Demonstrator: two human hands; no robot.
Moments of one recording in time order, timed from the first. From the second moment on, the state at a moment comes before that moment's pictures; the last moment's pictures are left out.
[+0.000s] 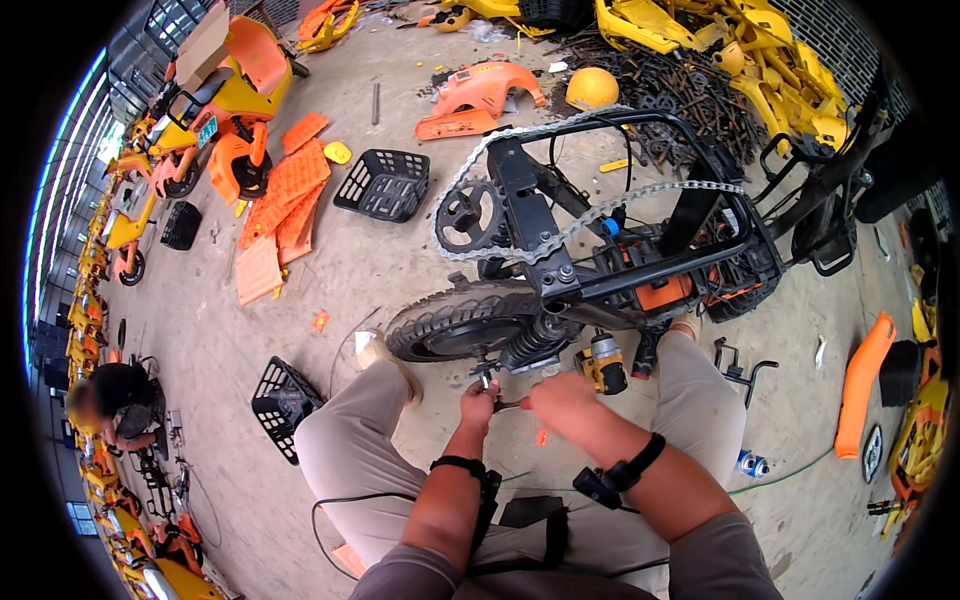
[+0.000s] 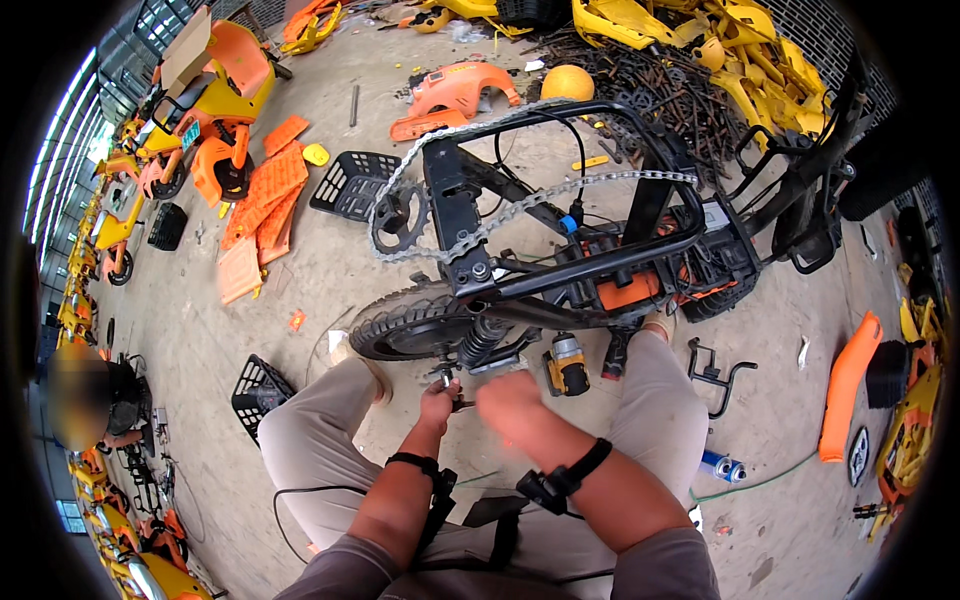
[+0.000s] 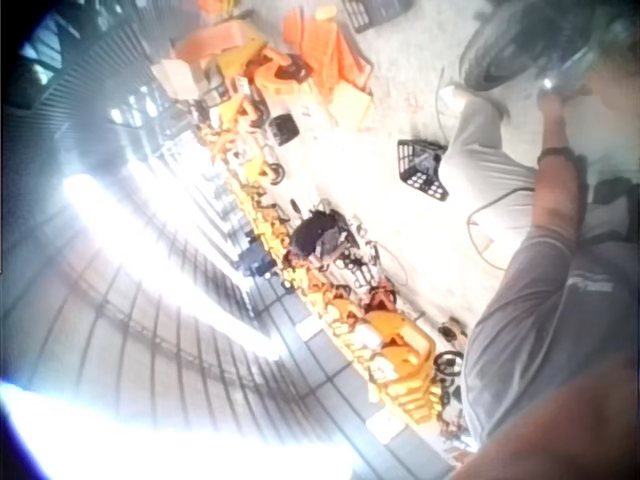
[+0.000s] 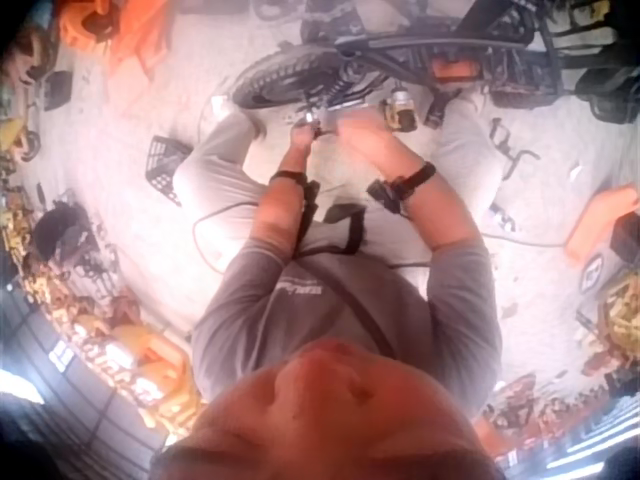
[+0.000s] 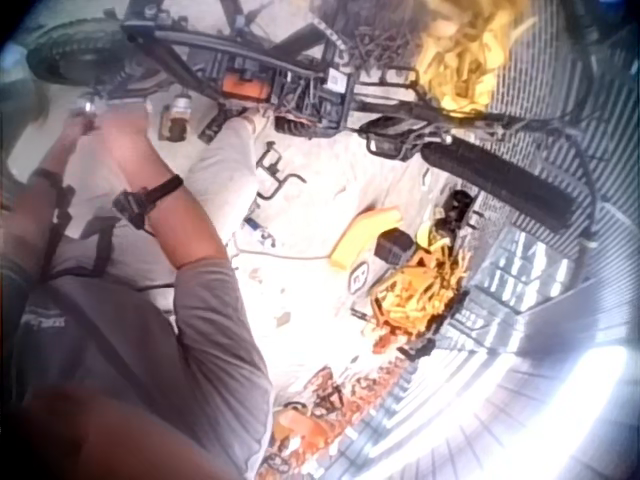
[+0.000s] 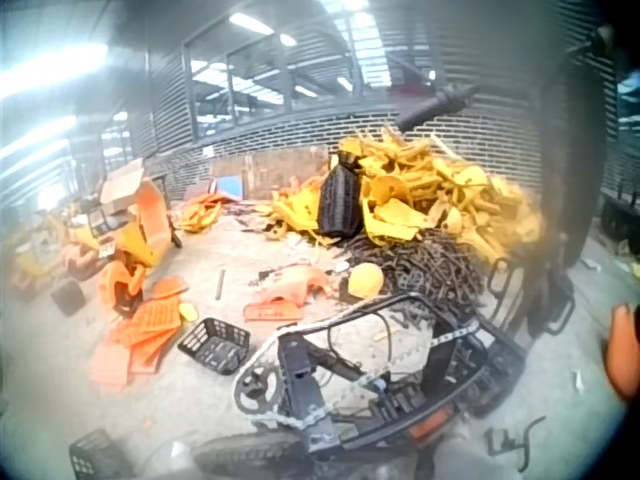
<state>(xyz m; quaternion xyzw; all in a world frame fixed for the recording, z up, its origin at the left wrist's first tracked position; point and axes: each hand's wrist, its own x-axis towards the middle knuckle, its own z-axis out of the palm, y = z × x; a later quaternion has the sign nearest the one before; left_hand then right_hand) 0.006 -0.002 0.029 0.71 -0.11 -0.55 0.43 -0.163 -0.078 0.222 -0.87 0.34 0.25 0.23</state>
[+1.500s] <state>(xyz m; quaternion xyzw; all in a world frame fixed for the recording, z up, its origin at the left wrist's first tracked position) 0.005 0.009 0.004 0.80 -0.29 -0.38 0.35 -0.193 -0.097 0.207 -0.83 0.42 0.25 0.28</state>
